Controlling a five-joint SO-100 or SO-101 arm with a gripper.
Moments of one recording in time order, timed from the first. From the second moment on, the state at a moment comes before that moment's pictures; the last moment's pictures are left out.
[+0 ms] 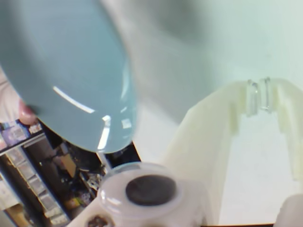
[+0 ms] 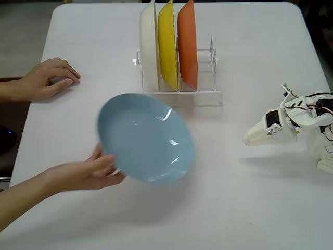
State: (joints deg) arm -1.9 188.8 179.9 36.8 0.1
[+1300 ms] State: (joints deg) arm 2.5 167.3 143.6 45.6 -6.5
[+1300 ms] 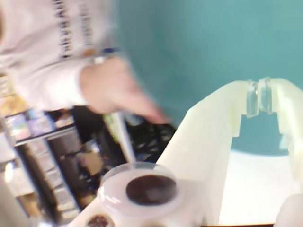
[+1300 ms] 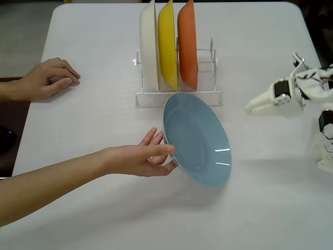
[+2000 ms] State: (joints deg) arm -7.6 120.1 99.9 44.9 -9.0
